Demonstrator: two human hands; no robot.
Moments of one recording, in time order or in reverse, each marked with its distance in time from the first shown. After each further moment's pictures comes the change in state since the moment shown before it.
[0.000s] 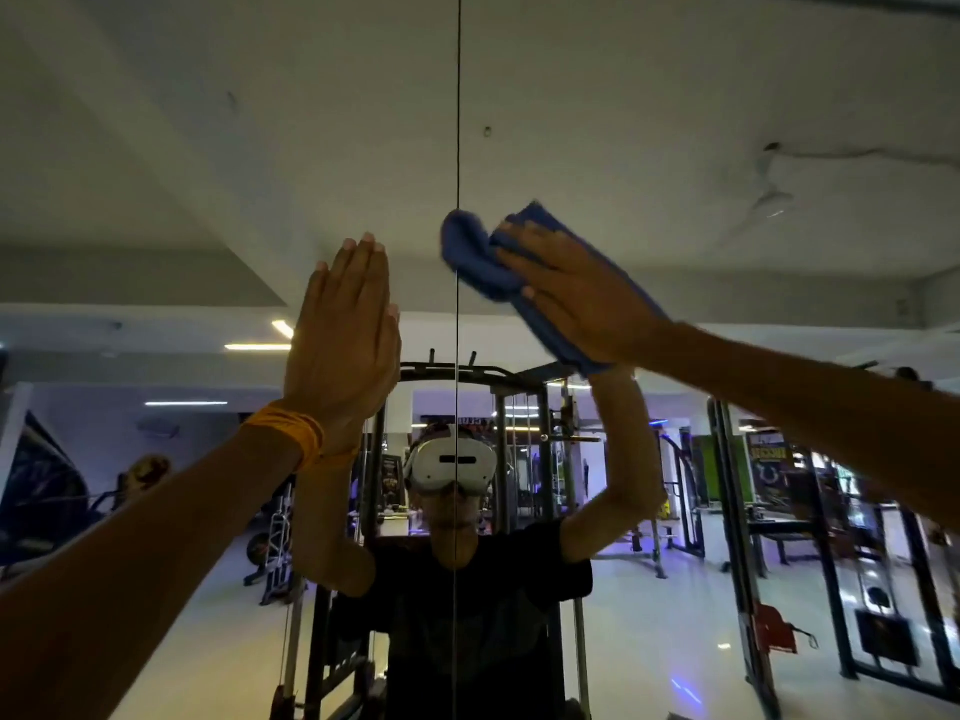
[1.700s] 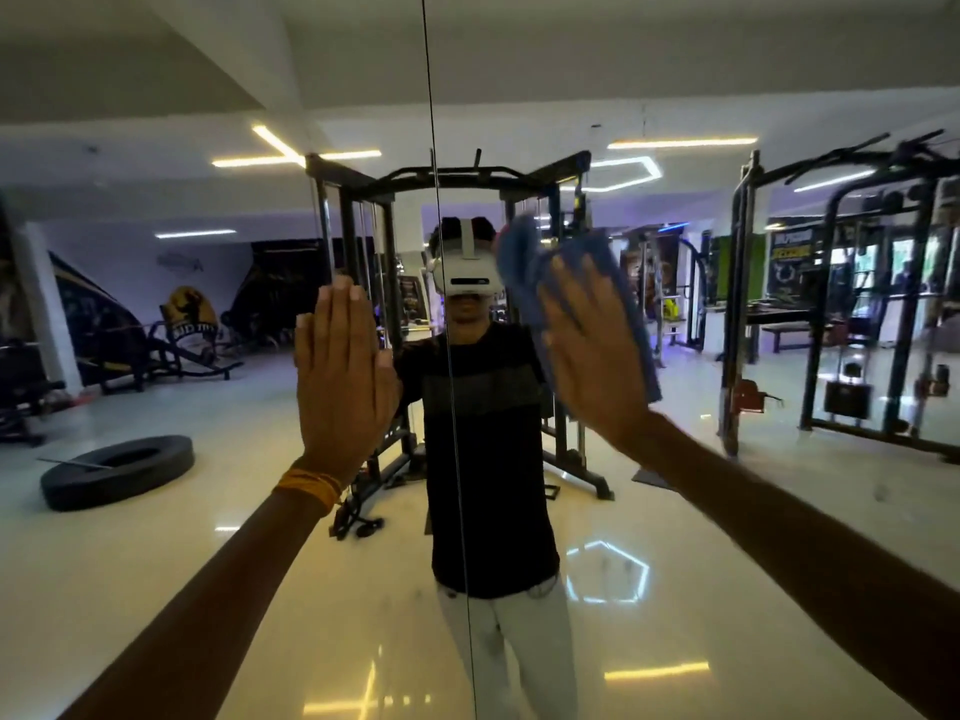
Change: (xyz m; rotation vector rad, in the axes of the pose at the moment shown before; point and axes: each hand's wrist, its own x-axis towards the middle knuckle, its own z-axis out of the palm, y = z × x) left_hand -0.263 0.064 -0.033 0.031 -0.199 -0.124; right_hand -0.223 -0.207 0.037 0.125 0.113 0.476
